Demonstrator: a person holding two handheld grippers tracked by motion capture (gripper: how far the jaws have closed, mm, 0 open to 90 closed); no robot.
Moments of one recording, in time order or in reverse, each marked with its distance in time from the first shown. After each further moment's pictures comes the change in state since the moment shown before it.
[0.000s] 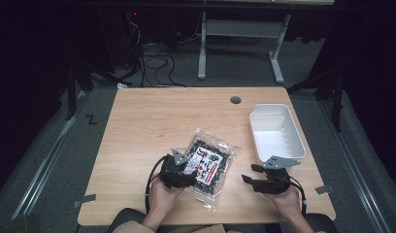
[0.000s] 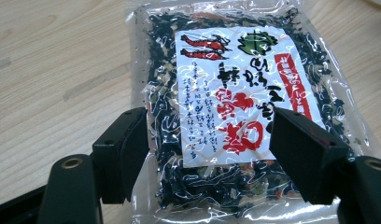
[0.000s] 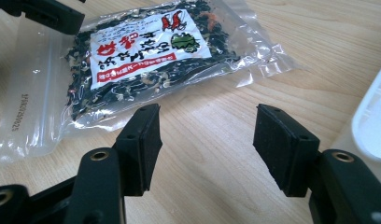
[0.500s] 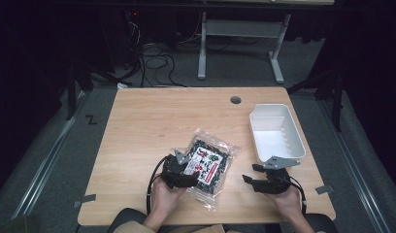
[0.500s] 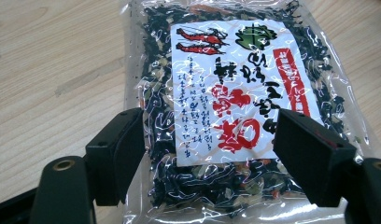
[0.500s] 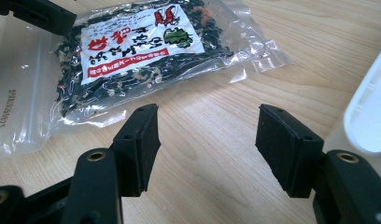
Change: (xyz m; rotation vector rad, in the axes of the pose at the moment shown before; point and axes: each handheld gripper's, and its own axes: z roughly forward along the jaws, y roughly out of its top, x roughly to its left) left arm -0.003 0.003 0.004 0.030 -0.001 -0.020; right arm -0.001 -0.002 0.001 0.011 -0.022 -0.003
